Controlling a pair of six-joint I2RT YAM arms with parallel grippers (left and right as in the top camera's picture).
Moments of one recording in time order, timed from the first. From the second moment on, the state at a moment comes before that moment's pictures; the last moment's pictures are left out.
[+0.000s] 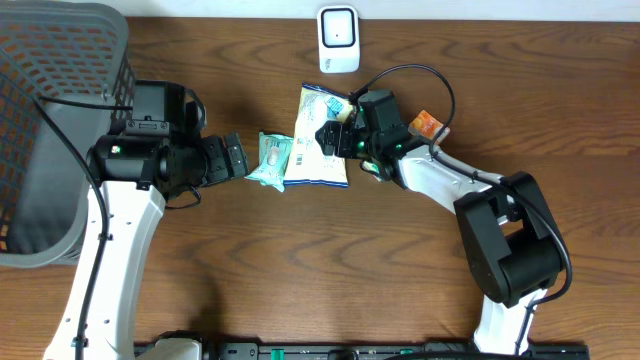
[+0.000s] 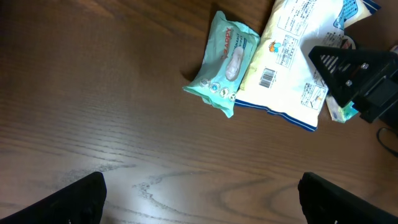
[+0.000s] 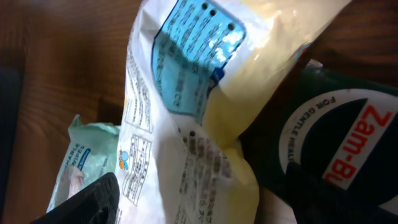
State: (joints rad) left arm -0.06 1.37 1.29 -1.10 0.19 -0.34; right arm 0.45 2.01 1.18 0.01 -0.26 0.57
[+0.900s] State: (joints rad) left arm -0.06 1.37 1.29 -1.10 0.19 -0.34; right arm 0.45 1.89 1.16 -0.11 -0.19 0.47
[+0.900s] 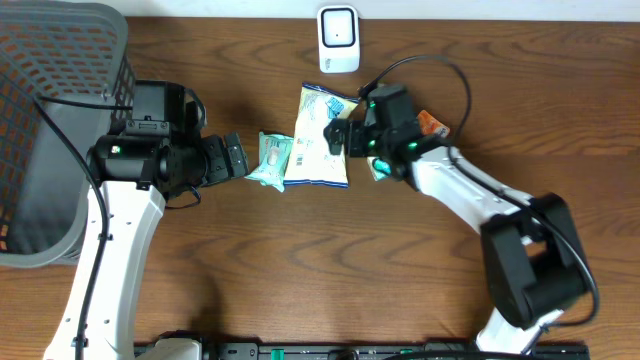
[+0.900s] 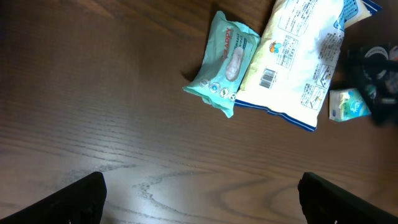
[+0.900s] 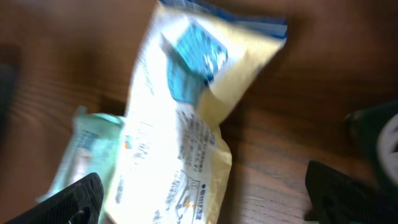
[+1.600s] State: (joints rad) left arm -0.06 1.37 1.29 -1.10 0.19 -0.34; right arm 0.49 2.07 1.16 0.12 -0.40 0.53
